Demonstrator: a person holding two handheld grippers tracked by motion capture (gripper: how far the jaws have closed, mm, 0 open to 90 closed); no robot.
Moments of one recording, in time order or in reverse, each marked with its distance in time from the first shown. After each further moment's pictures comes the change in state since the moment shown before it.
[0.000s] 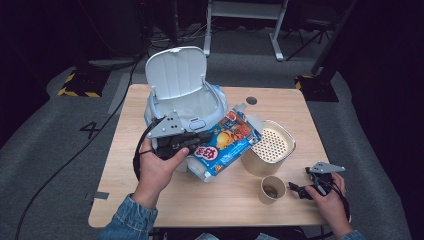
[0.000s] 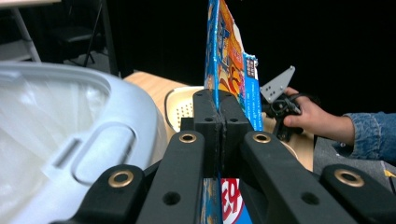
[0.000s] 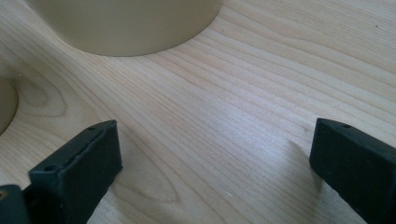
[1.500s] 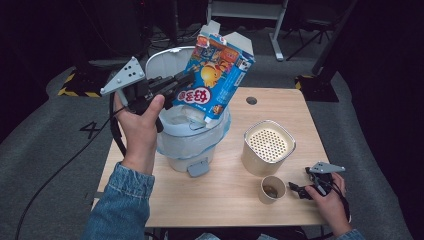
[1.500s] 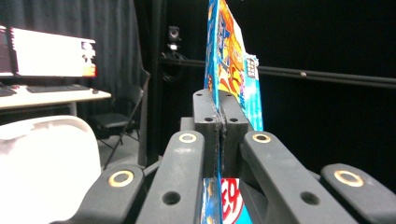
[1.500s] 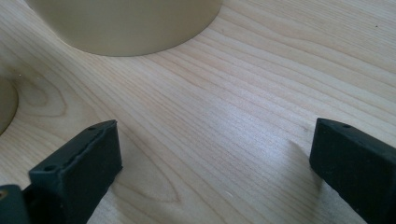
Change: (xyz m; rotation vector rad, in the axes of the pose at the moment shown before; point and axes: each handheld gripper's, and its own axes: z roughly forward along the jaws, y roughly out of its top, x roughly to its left) left arm 0.046 0.072 -0.042 -0.390 0.107 -0.035; right arm 0.000 0.000 0.000 0.000 0.000 0.000
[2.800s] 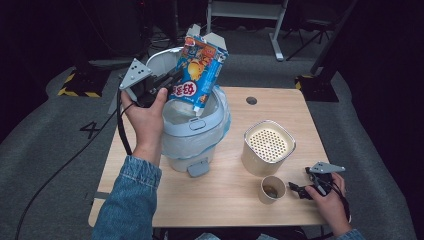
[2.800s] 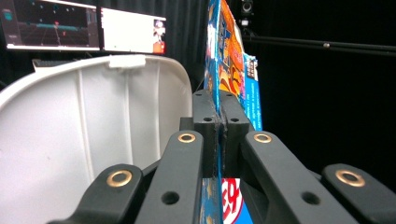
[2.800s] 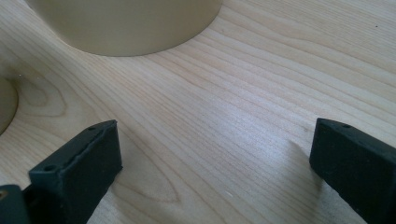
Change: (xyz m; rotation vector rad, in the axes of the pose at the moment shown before) left arm 0.037 -0.034 0.017 0.091 0.286 -0.003; right arm 0.000 0.000 0.000 0.000 0.000 0.000
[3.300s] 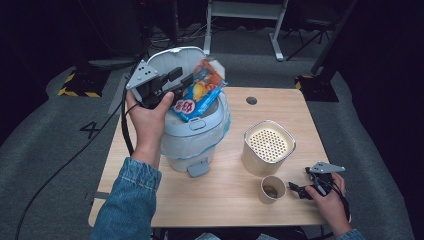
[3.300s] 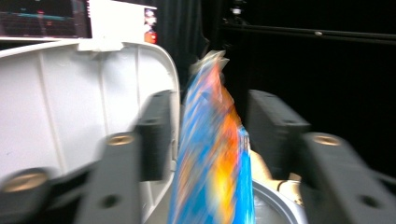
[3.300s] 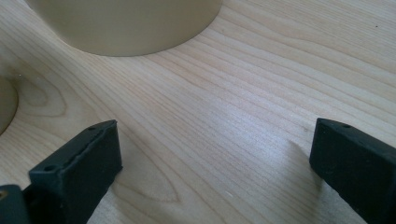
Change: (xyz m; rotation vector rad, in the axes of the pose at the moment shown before) left arm -0.005 -0.003 0.004 0.036 -0.026 0.004; right arm 0.000 0.000 0.000 0.000 0.000 0.000
